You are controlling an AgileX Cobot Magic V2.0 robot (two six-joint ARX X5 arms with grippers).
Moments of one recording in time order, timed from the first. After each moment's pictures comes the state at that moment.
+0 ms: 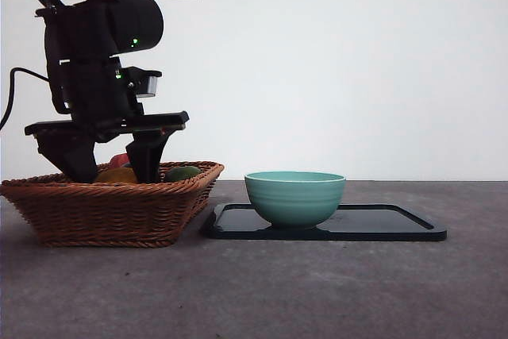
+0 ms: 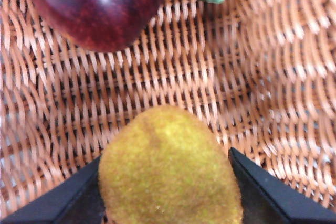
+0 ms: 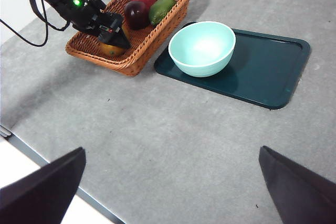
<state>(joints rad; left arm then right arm) -0.43 1.77 1.24 -0.63 -0.05 -0.22 0.76 0.30 0.80 -0.98 0.05 0.35</state>
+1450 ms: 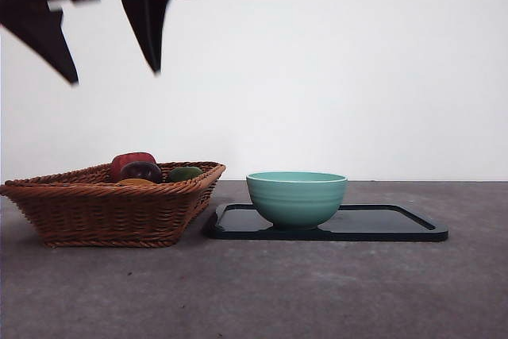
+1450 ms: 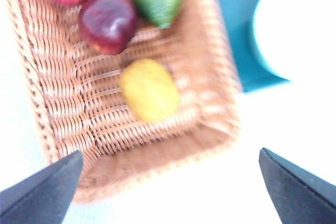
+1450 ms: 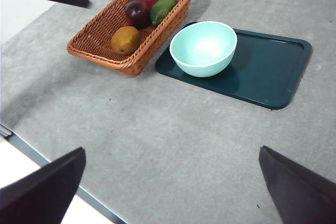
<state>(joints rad) -0.51 1.43 1.39 -0.97 -0.05 -0.20 0.76 0.30 0.80 -0.98 0.05 0.35</state>
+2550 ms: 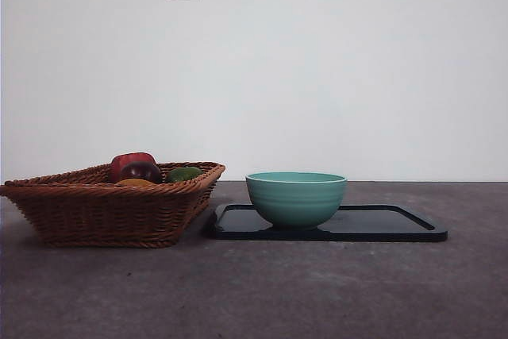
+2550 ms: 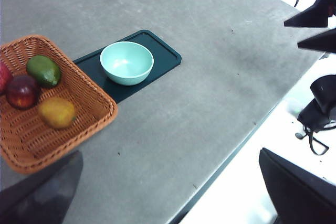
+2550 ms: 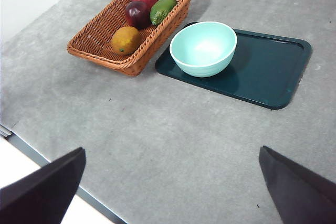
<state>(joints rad) -0.59 0.60 1.34 -1.25 0.26 0.00 0.76 0.30 0.80 -0.98 0.05 0.35</state>
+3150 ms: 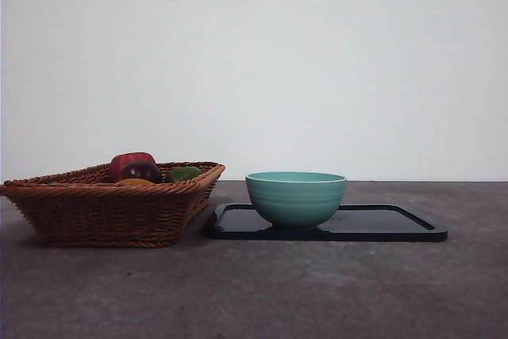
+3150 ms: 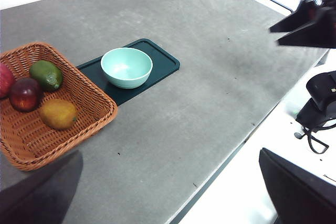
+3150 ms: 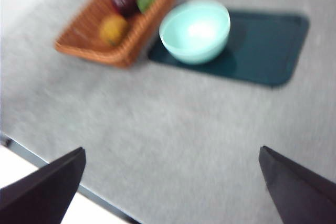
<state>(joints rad) -0.59 0.45 1.26 -1.25 0.26 0.00 0.76 0.41 0.80 -0.97 0.06 0.47</state>
